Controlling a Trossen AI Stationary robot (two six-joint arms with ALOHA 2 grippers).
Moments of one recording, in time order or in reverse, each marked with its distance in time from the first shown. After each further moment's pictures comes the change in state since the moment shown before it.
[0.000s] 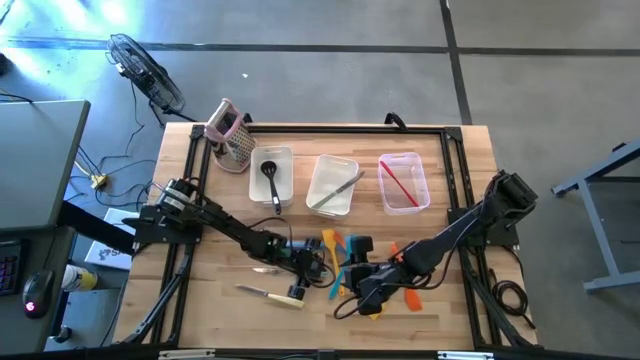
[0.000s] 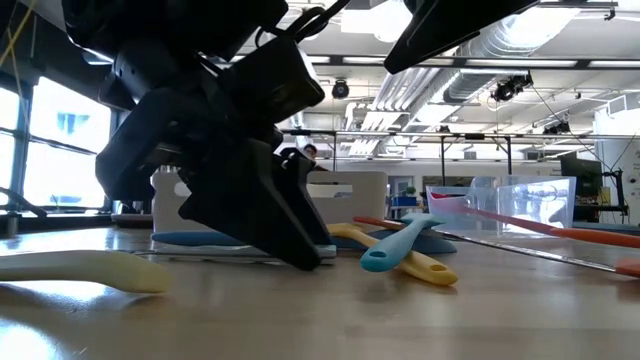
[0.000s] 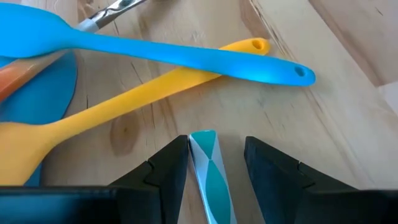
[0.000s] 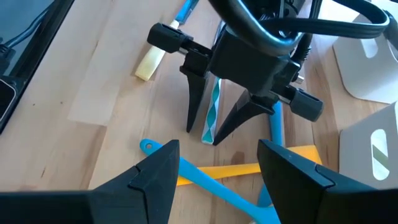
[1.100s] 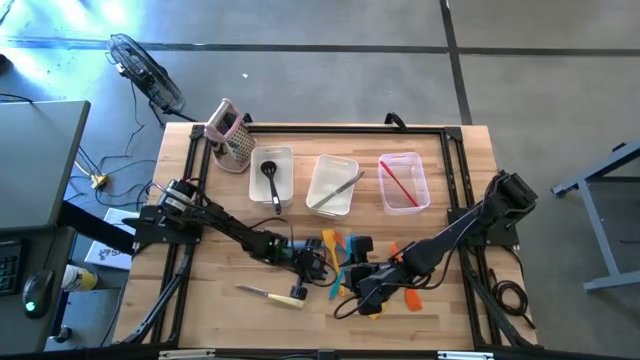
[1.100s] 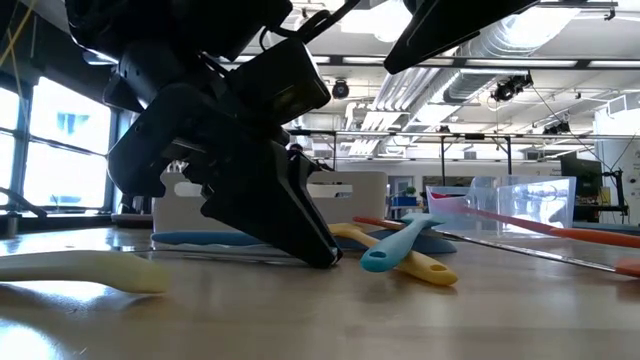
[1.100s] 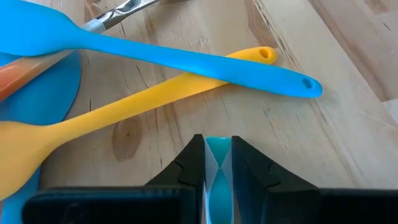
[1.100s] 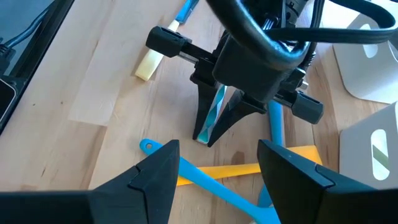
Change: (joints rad) left arm 0.000 0.007 0.005 -0.011 0.009 -0.055; right arm 0.000 0.000 0.000 0.000 -0.001 0.000
